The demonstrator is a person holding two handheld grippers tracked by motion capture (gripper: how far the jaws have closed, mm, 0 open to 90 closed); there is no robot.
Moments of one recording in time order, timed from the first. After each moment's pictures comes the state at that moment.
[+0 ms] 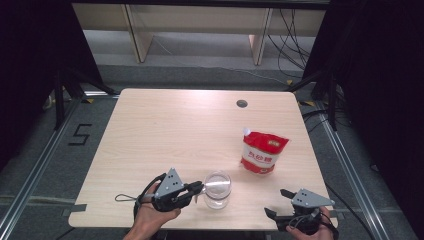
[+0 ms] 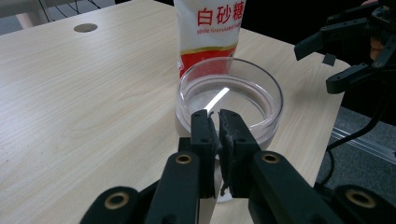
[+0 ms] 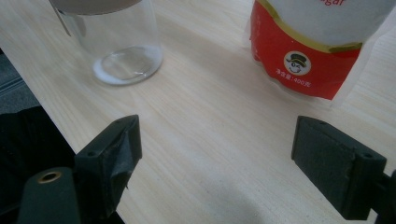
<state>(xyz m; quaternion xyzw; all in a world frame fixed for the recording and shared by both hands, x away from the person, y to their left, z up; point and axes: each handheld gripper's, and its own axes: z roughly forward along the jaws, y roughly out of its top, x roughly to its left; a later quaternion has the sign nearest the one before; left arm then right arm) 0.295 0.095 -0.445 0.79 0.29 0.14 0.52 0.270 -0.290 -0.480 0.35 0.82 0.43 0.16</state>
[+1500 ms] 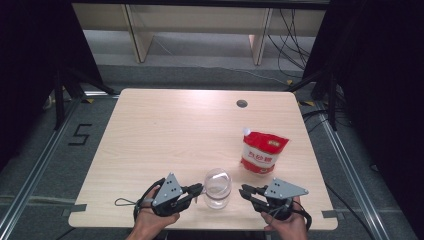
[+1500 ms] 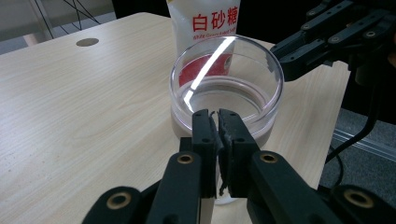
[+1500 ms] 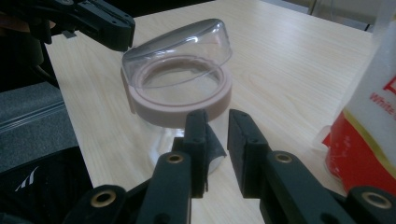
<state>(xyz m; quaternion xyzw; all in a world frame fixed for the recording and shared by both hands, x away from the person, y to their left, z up) 0.288 0.098 -0.455 0.78 0.26 0.16 0.54 0.292 -0.219 -0.459 0.26 0.81 0.50 0.16</state>
